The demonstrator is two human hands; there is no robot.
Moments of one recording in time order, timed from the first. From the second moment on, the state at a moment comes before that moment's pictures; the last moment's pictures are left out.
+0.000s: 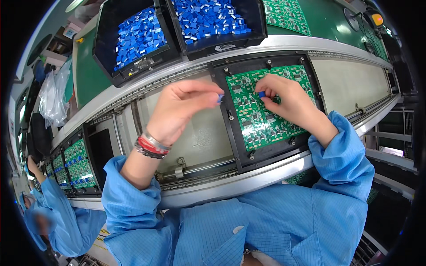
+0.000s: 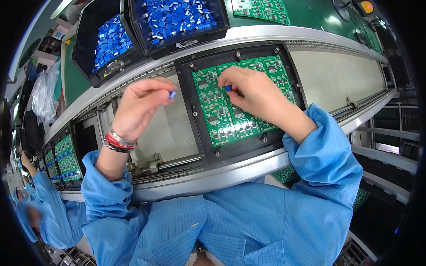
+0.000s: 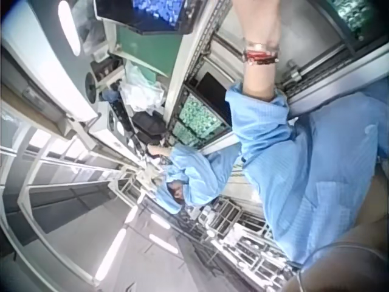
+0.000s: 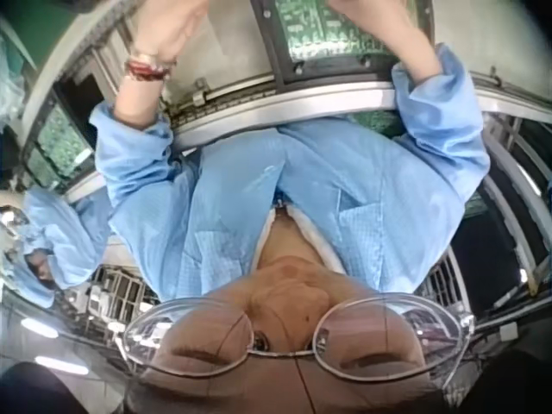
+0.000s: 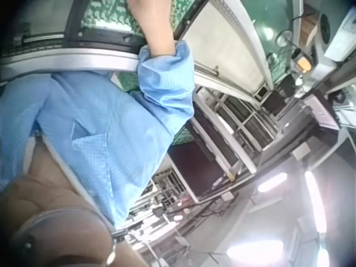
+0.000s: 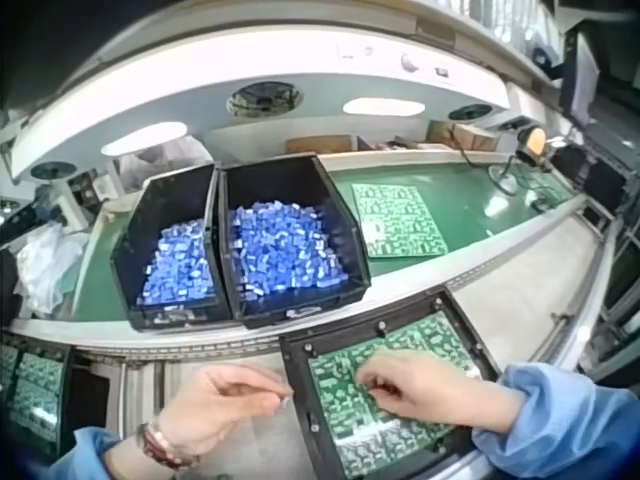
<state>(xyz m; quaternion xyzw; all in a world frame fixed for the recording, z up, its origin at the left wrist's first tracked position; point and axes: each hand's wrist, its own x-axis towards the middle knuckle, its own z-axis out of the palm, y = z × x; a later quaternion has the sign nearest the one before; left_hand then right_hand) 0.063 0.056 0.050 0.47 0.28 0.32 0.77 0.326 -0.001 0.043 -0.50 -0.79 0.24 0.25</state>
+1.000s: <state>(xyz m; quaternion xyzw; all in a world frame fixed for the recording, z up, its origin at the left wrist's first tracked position) 0.103 0.041 0.047 0.85 0.40 0.20 0.28 0.313 0.045 0.111 -0.44 -0.84 0.19 0.26</state>
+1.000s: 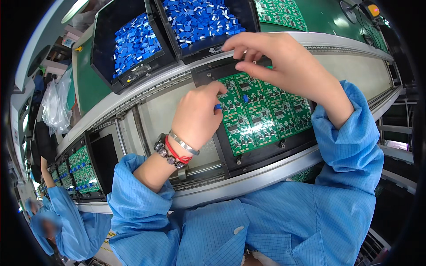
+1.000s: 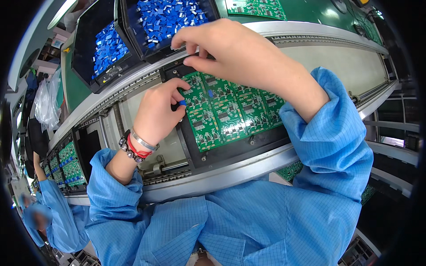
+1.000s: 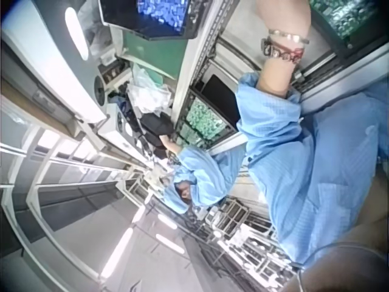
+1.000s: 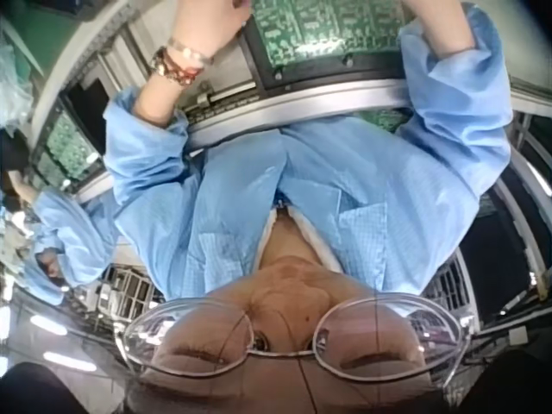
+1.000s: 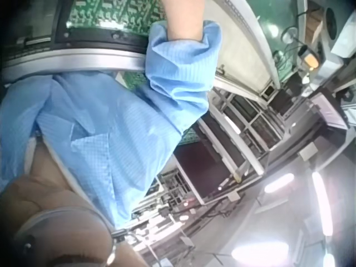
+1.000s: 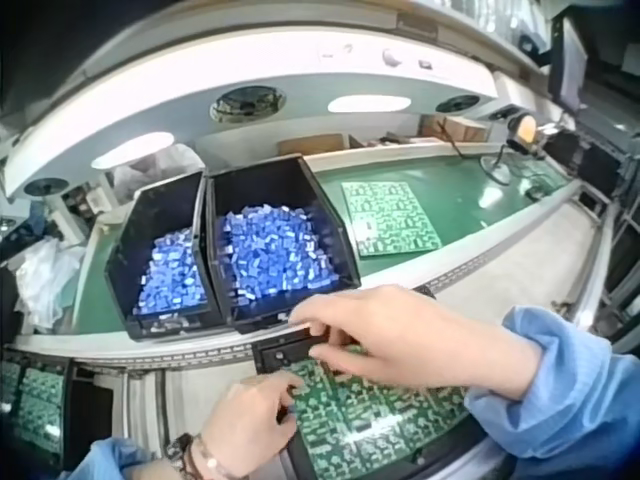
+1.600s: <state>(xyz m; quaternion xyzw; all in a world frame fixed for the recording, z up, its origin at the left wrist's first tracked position) 0.050 0.092 0.115 0.82 0.42 0.37 -0.09 0.278 0.128 0.082 -0.42 -0.88 -0.01 0.20</state>
